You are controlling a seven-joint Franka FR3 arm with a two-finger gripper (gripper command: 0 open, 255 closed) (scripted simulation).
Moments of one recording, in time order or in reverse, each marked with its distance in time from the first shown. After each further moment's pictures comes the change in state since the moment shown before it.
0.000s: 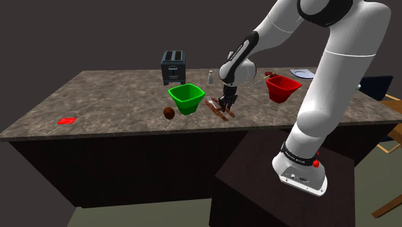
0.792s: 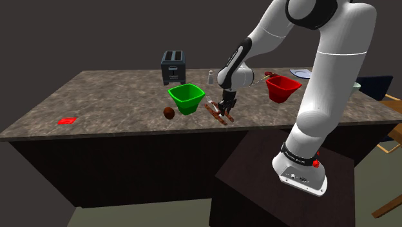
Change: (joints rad) arm -0.008 0.090 0.023 0.007 0.074 0.077 -0.058
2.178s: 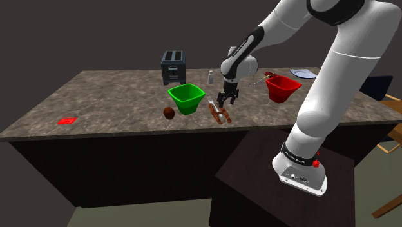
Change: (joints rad) arm 0.005 -0.155 -0.026 -0.007 -0.114 -0.132 0.083
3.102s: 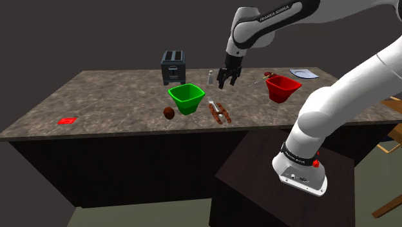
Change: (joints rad) arm 0.031 -0.498 0.105 -0.025 -0.109 -0.370 0.152
